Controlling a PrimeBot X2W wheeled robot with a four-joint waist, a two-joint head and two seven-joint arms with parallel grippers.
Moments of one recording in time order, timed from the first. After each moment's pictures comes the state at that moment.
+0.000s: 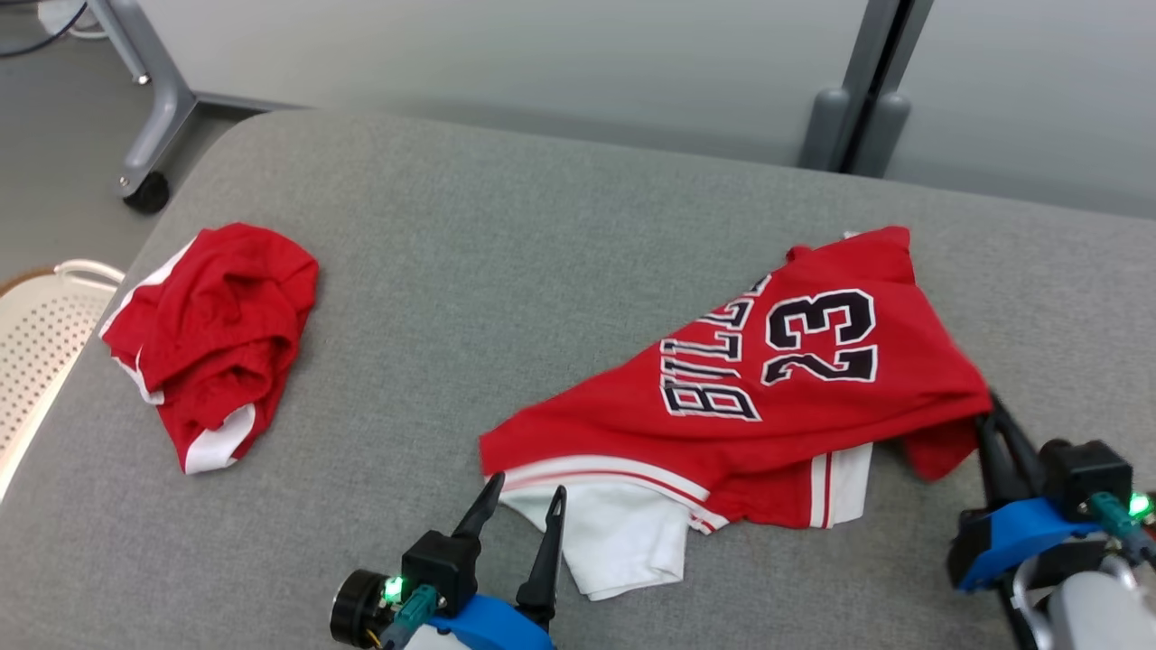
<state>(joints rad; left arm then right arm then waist) -0.16 0.05 -0.52 0.48 -0.33 -0.01 -0.26 -0.23 -0.12 -0.14 0.48 -0.07 0.13 -0.26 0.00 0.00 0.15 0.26</state>
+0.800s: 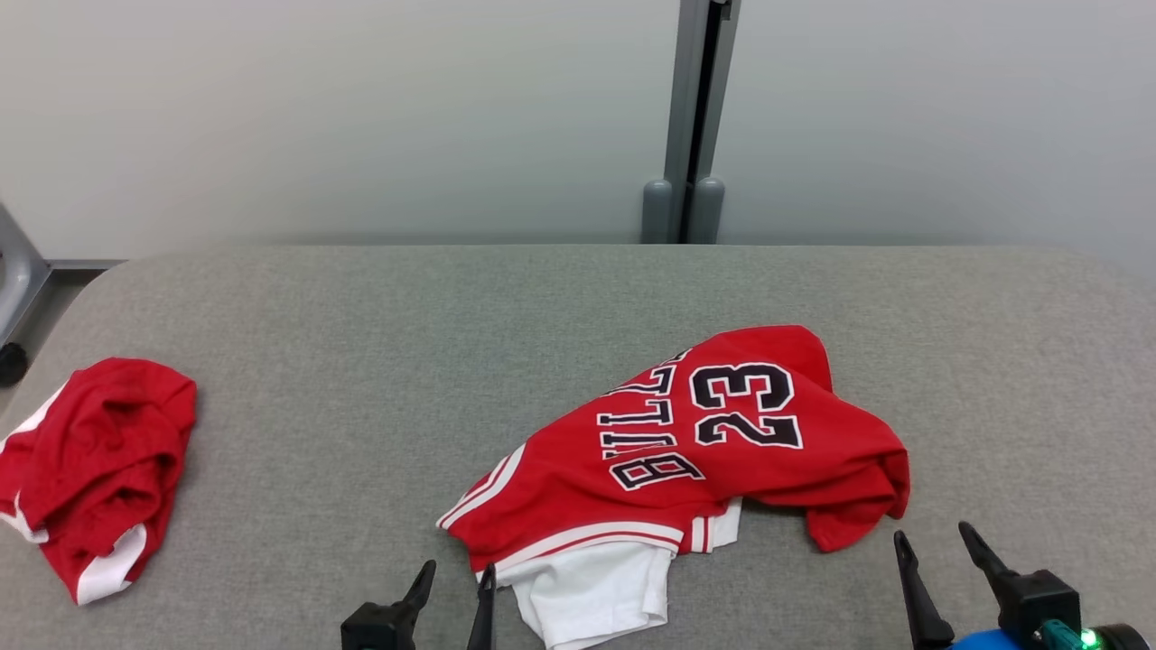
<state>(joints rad) -0.04 0.05 -0.40 0.57 -0.36 0.00 -0.26 -0.01 -0.10 -0.07 0.46 -0.05 0.13 -0.26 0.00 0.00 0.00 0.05</state>
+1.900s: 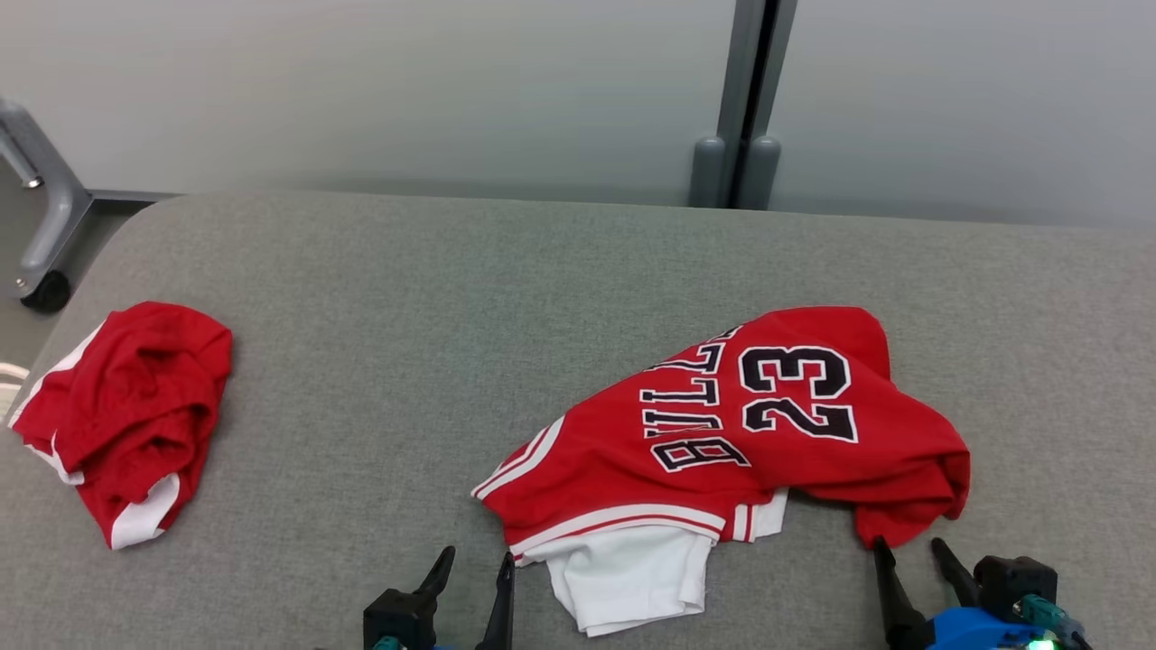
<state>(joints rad) -0.07 0.05 -0.43 0.58 -0.33 0.00 -0.26 -0.15 -0.05 -0.08 0.73 0.11 0.13 -0.26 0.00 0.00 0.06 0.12</state>
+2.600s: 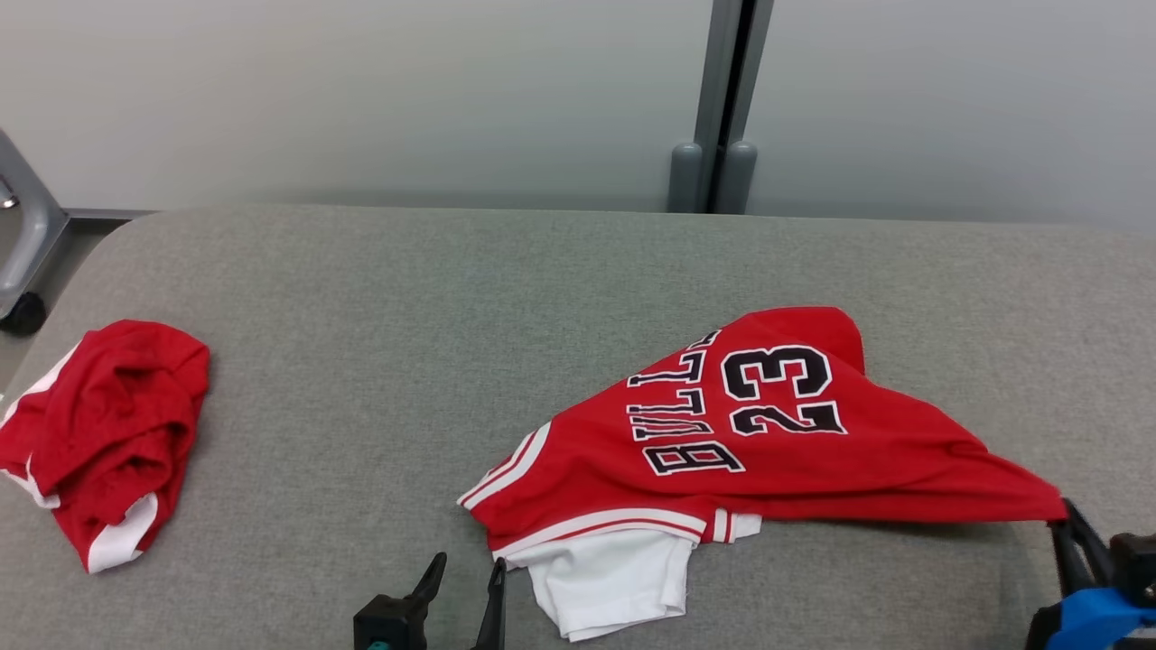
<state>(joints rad) -0.06 0.05 -0.41 0.58 -0.34 -0.01 -0.26 -0.12 -0.19 -0.22 0.61 -0.08 0.13 -0.26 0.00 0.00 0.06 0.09</state>
